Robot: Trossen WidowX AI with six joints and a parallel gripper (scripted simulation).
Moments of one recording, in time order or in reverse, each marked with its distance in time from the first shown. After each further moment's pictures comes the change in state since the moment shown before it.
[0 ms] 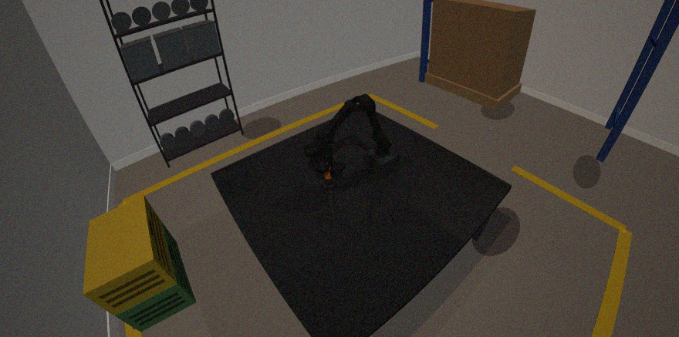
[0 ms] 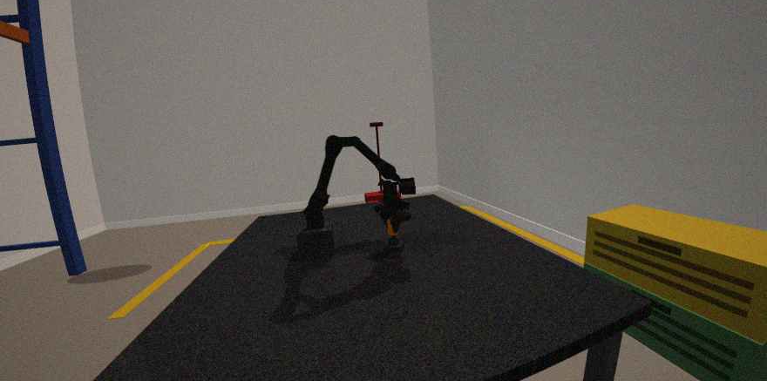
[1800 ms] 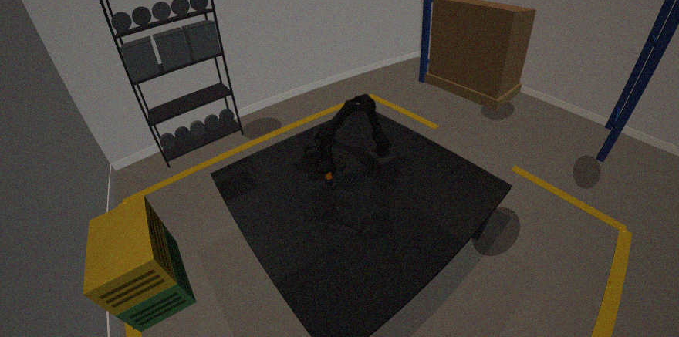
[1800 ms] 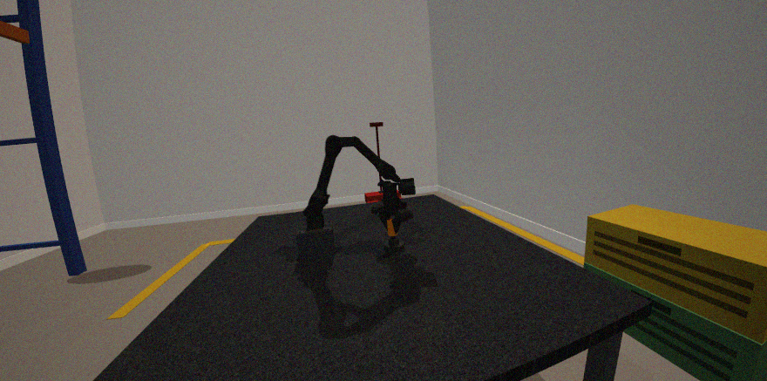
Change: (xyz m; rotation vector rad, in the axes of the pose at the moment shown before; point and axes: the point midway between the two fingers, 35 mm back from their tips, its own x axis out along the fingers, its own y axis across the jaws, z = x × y) arm 0.003 0.001 -0.001 -0.218 0.000 0.000
